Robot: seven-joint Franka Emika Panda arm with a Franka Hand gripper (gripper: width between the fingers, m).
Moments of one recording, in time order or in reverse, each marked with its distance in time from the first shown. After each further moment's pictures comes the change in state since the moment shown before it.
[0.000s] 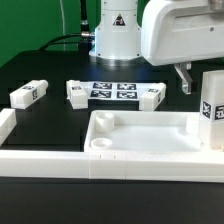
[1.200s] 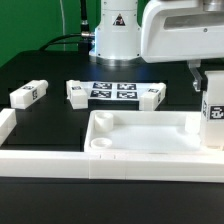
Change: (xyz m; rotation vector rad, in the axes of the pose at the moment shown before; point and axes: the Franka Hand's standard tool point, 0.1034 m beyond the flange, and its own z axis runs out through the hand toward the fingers) arm -0.001 0.003 0.001 0.035 -0.005 0.379
